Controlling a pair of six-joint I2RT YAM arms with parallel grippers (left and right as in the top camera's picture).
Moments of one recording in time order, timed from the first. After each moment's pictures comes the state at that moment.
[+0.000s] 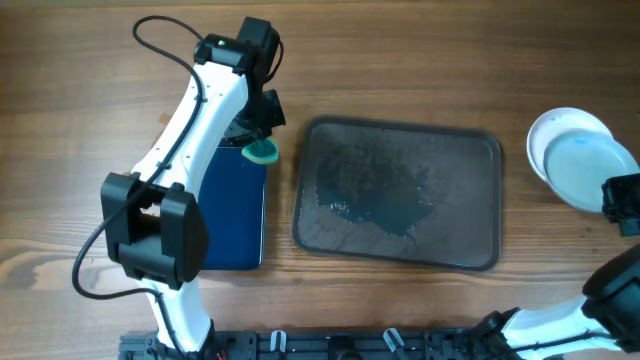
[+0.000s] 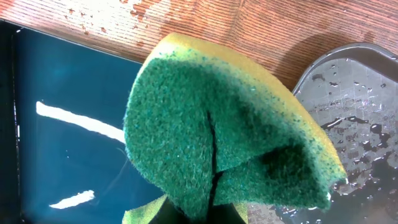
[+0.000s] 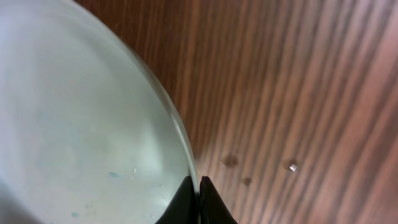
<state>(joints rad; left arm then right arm) -0.30 1.99 1.77 -1.30 -0.03 -0.58 -0.83 1.77 1.18 -0.78 -0.01 0.60</state>
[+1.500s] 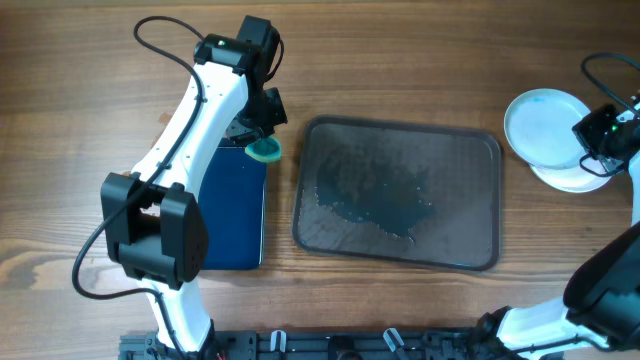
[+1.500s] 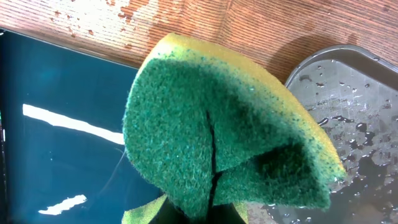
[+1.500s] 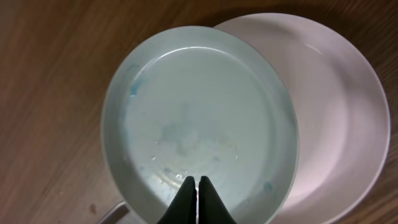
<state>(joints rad) -0.30 1.99 1.77 -1.28 0.00 -0.58 -0.58 1.73 1.26 -0.60 -0.21 0.39</state>
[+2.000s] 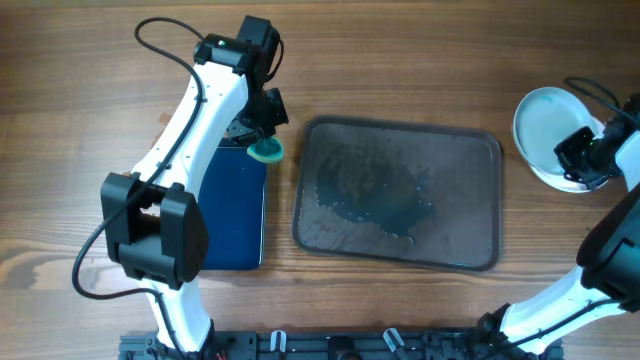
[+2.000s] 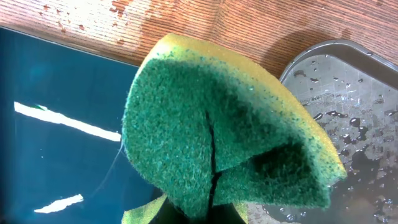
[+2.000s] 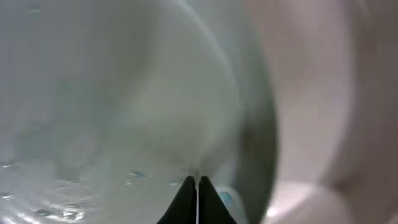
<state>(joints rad) -0.30 1.99 1.77 -1.28 0.03 -0.58 -0.59 1.93 1.26 -0.64 -0.10 0.40</state>
